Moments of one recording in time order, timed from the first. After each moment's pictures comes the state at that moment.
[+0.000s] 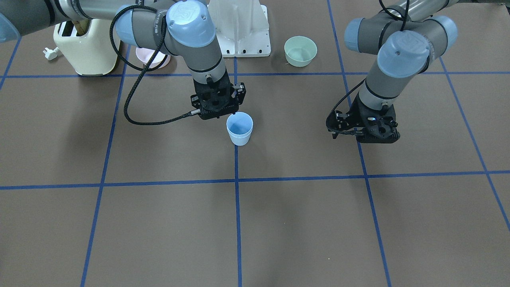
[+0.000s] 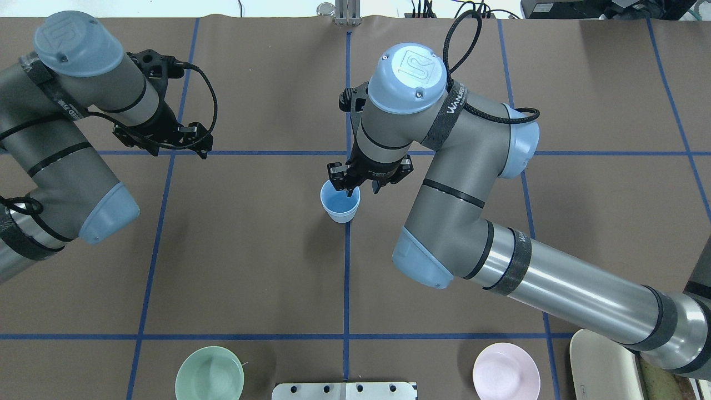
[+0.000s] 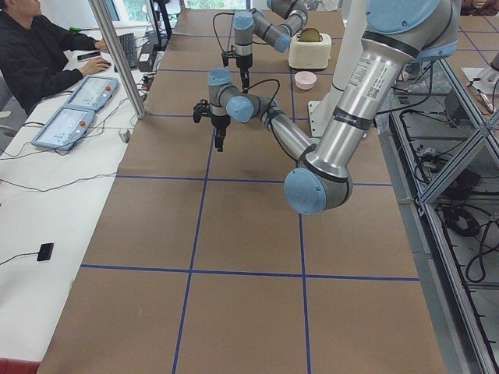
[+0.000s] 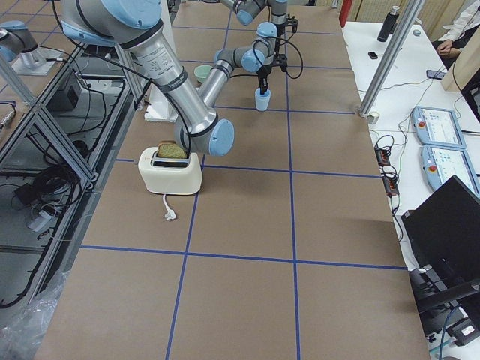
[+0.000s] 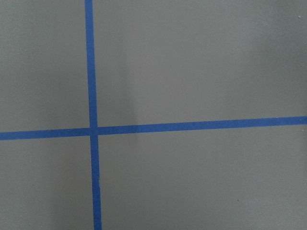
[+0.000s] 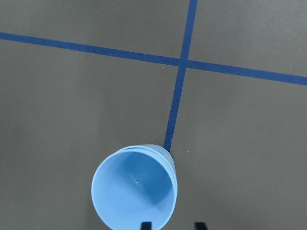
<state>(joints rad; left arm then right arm) -0.84 -2.03 -1.76 -1.55 -2.06 -0.87 0.60 -0.78 1.66 -1.62 2.03 1.00</state>
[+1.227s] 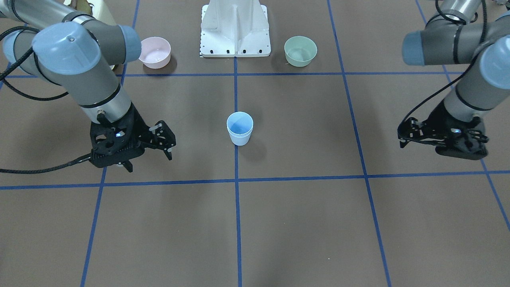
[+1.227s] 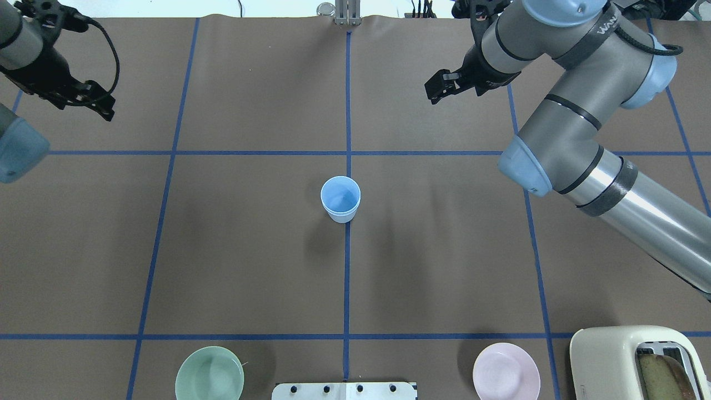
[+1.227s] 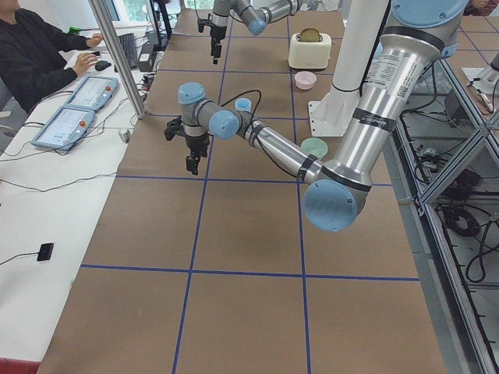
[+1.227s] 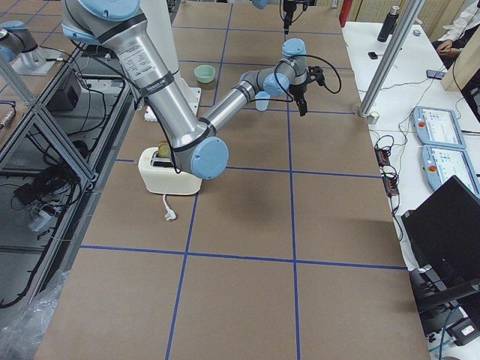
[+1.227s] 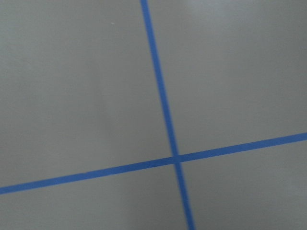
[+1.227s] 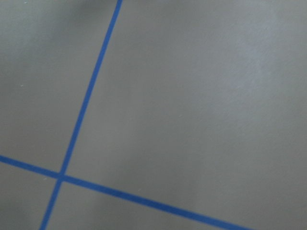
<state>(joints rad) -1.14 -1.92 -1.70 -1.53 -2.19 -0.34 0.90 -0.96 1.63 -1.38 2.02 0.73</state>
